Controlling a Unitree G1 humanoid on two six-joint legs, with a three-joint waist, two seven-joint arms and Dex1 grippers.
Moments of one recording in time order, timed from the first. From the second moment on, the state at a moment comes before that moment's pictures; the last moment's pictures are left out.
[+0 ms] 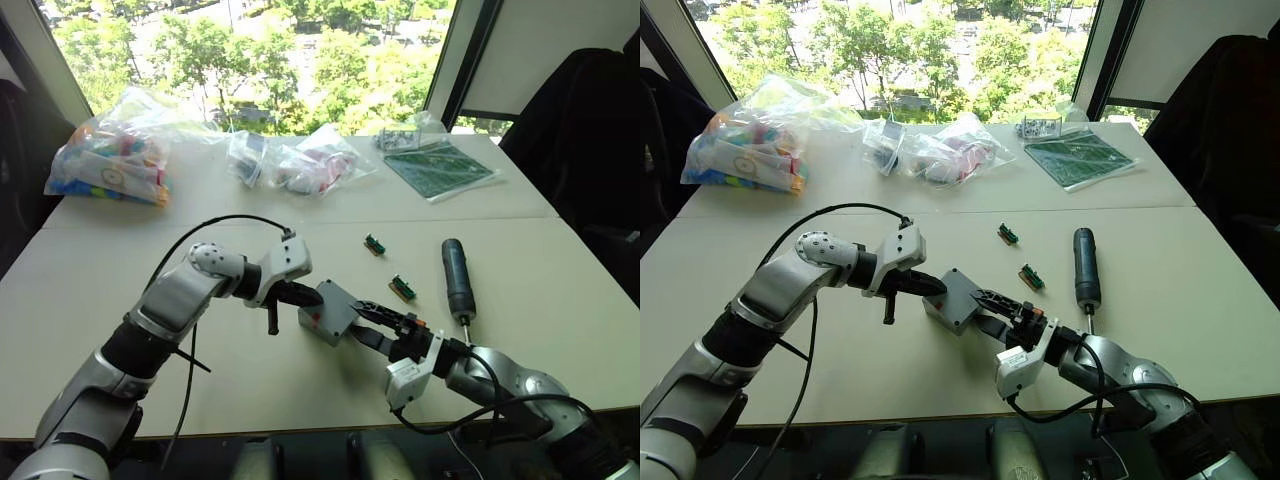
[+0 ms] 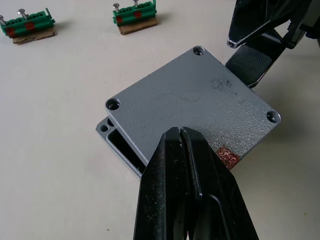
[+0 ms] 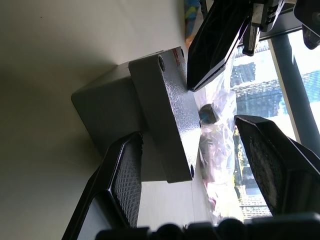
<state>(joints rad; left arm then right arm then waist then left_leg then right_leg) -0.62 0.61 -0.38 -0.13 -0.27 0.73 -1.10 -0.06 -0.73 0.30 -0.13 -0.85 -0.65 0.05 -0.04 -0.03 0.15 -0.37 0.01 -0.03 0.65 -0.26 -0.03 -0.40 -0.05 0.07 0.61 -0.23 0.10</state>
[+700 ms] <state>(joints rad) -0.64 0.61 -0.05 -0.14 -0.58 1.04 -1.04 0.02 -0.74 0.21 -0.14 -0.81 -0.64 0.05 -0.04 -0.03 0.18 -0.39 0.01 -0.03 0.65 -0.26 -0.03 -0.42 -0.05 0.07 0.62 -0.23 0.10</state>
